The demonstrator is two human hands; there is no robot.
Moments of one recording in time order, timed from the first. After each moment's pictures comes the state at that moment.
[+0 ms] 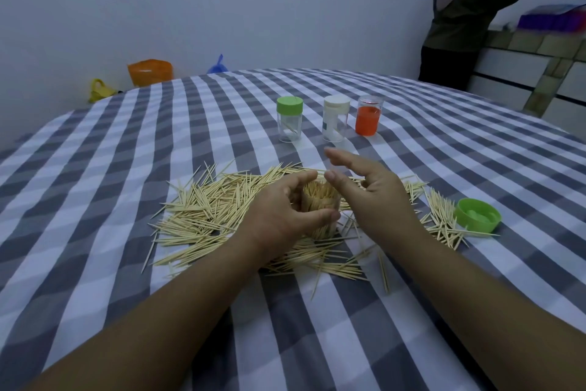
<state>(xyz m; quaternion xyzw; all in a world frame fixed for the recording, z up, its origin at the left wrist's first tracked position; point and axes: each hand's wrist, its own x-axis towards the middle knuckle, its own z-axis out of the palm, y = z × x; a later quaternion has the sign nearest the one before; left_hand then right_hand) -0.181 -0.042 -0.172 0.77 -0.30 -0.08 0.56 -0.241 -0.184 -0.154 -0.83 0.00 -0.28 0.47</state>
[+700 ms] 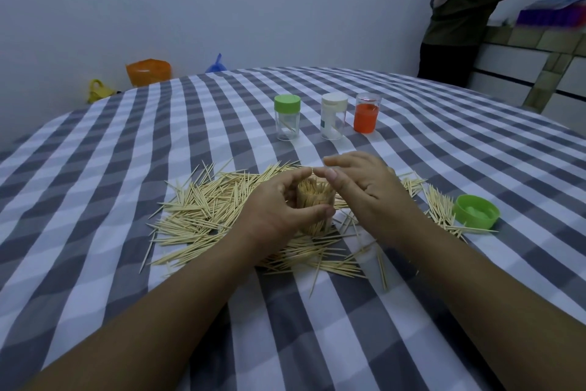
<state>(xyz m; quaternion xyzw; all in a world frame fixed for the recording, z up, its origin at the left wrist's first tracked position) -0.183 -0.040 -0.165 0.77 -0.29 -0.06 0.56 -0.244 -0.195 -0.149 -0.92 -0.03 -0.23 0.32</state>
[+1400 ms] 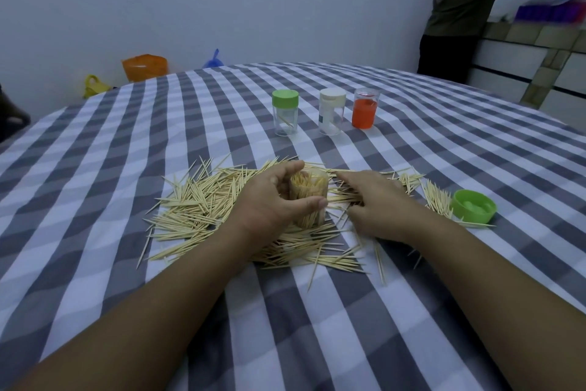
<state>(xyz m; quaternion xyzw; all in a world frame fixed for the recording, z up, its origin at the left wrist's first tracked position) -0.179 -0.037 -0.165 0.78 -0.26 -0.07 0.57 -0.235 -0.219 -0.162 -0.98 0.07 -0.03 0.16</state>
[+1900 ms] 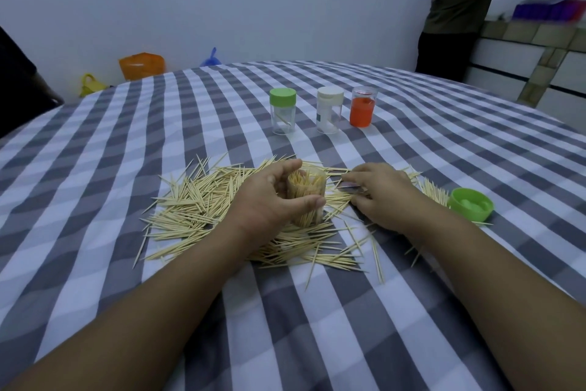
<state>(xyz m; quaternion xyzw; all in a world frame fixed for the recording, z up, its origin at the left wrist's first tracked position) -0.178 -0.038 -0.166 0.78 -0.26 -0.07 0.57 -0.228 -0.237 -0.164 -0.99 0.05 -0.06 0.09</state>
